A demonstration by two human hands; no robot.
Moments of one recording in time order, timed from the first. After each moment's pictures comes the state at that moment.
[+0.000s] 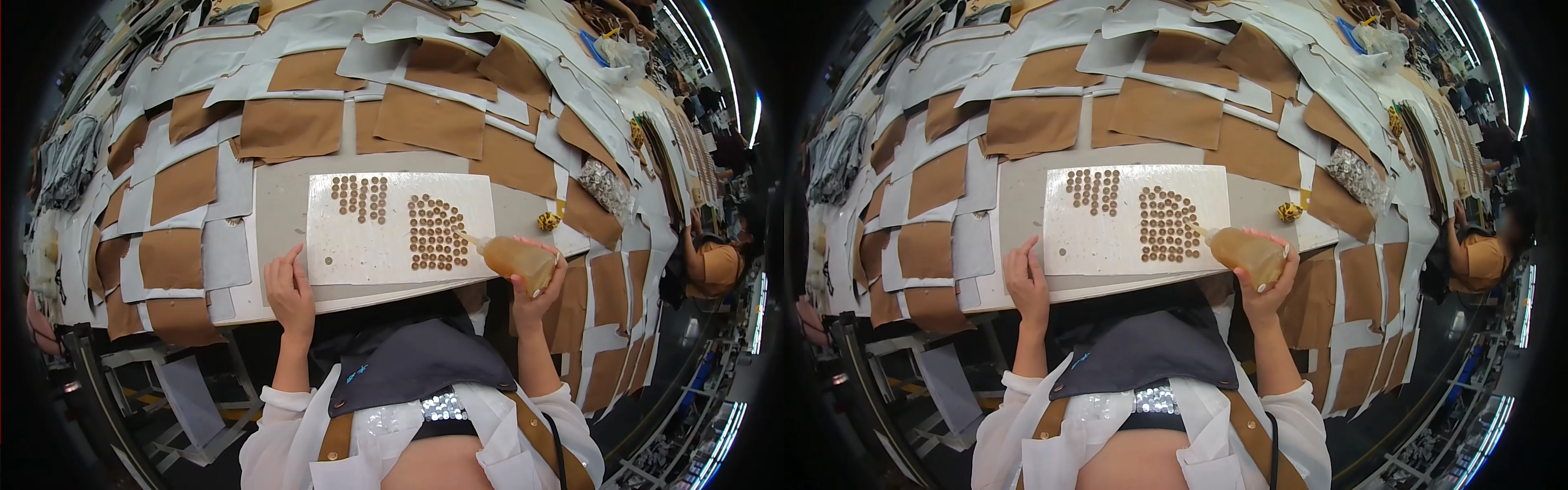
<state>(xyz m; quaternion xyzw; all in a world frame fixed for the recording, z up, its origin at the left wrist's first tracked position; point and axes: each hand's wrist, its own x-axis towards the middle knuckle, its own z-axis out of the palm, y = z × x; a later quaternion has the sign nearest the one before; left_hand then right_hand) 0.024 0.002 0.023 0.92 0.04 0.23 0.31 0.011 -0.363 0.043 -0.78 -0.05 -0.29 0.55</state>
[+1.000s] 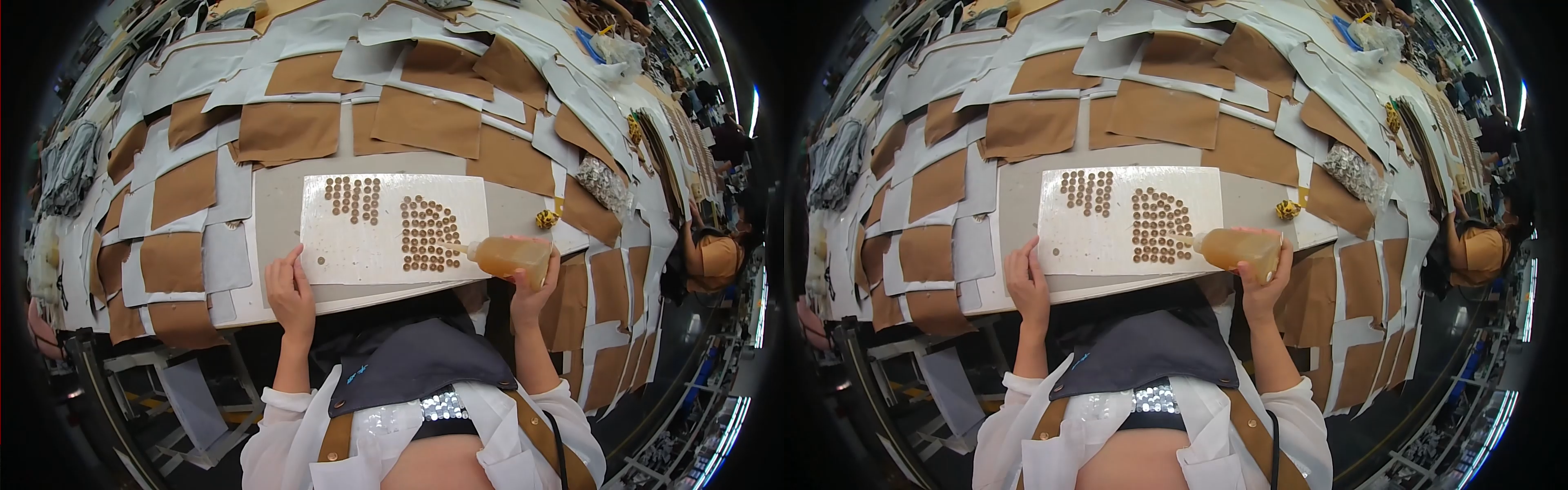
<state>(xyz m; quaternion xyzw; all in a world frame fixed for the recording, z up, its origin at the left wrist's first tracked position) 0.025 -0.004 0.025 0.93 0.04 0.23 0.30 0.010 -0.361 0.048 -0.71 0.02 -0.24 0.66</state>
